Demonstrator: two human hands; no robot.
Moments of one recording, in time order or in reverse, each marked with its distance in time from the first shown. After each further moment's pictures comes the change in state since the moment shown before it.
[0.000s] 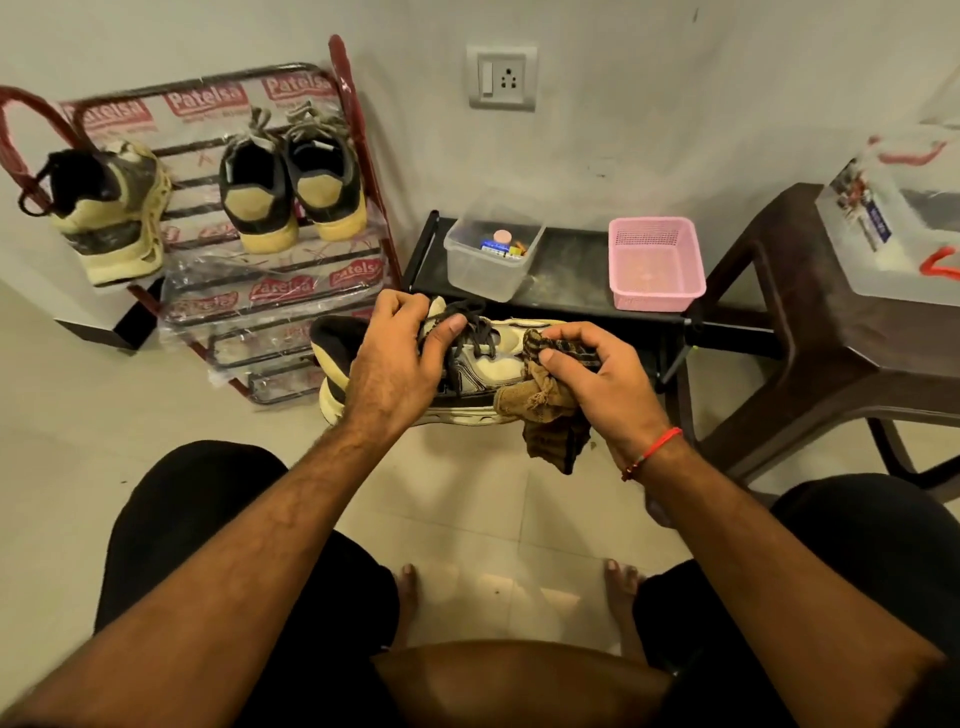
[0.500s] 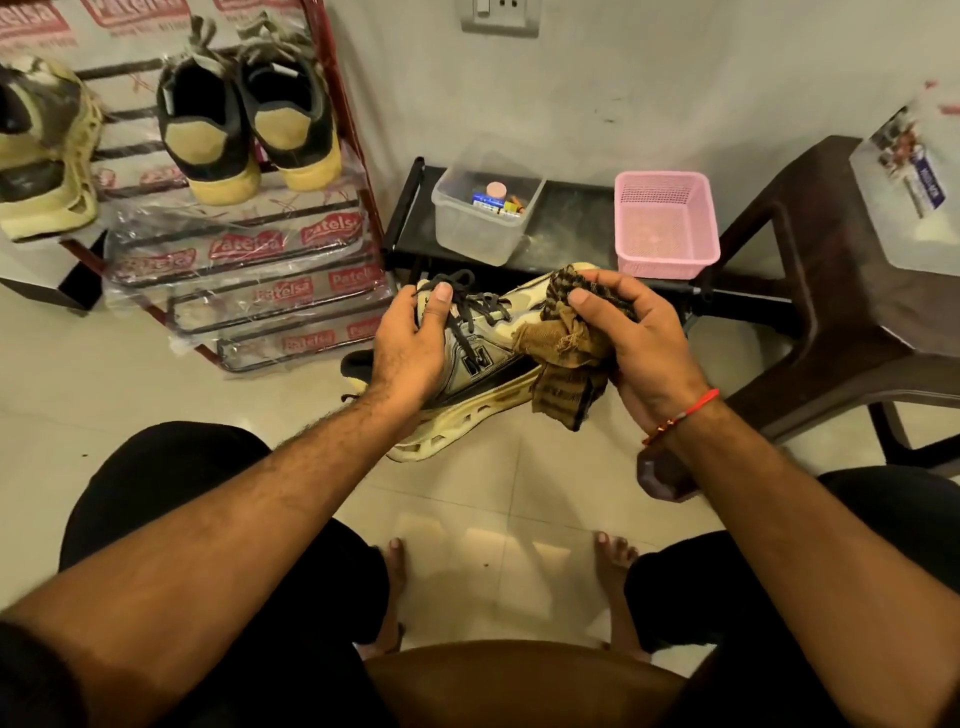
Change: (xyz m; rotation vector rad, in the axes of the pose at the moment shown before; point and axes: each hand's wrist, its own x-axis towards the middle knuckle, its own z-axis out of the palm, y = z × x) left_hand 0.017 -0.019 0.051 -0.542 -0.049 -0.450; right_hand 0.035 0.009 -0.009 0.280 0.016 0.109
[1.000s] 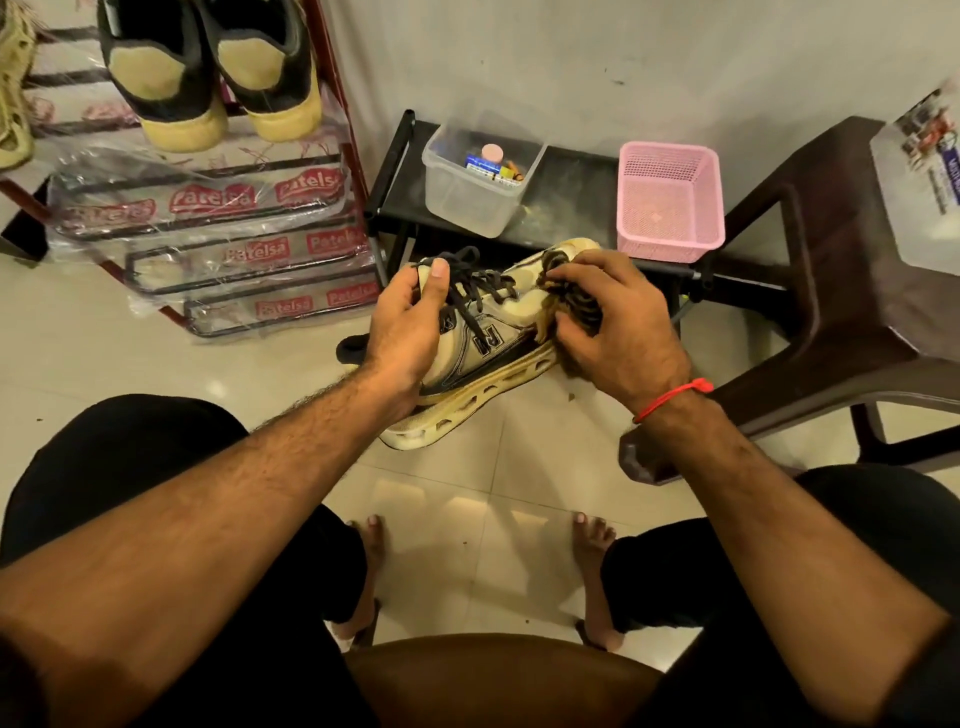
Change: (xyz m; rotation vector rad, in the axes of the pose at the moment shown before) left_hand 0.018 -0.017 0.016 -0.257 -0.073 -0.165; right_hand 0.034 0.025 -0.017 -1.124 -0.014 -0.533
